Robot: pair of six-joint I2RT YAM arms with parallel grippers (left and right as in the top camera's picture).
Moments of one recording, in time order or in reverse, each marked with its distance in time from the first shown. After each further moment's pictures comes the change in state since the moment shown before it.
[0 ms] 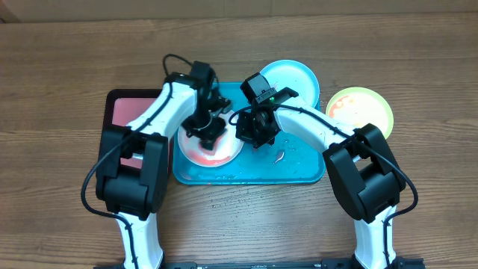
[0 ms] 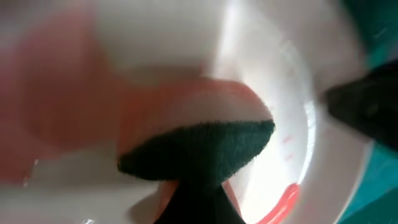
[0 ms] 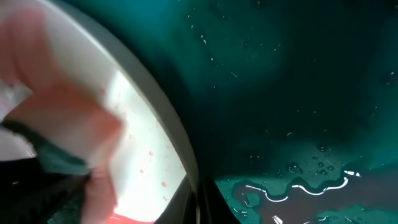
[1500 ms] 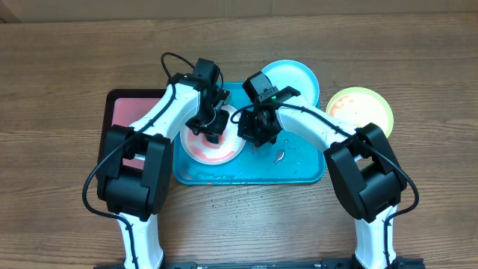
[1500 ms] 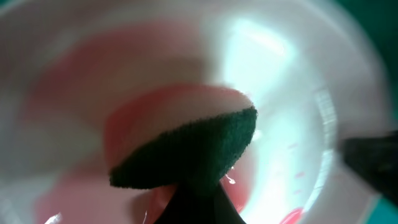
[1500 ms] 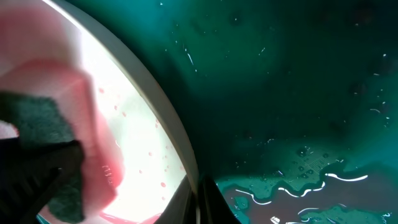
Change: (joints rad) left arm -0.010 -0.003 -0.004 0.077 -0.016 -0.245; right arm -0.008 0.000 0.000 -0.002 0.010 0.006
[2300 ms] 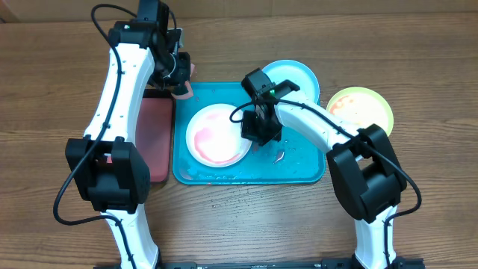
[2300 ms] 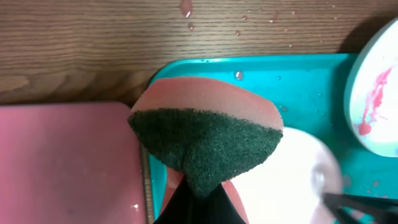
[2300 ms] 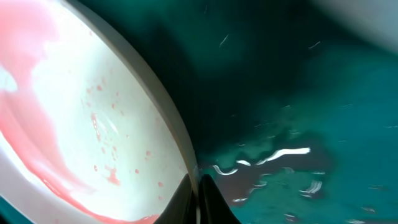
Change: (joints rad) left arm 0.208 0.016 0.525 -0.332 -0.055 -0.148; right arm 0.006 -0.010 0.095 -0.197 0.116 -0.105
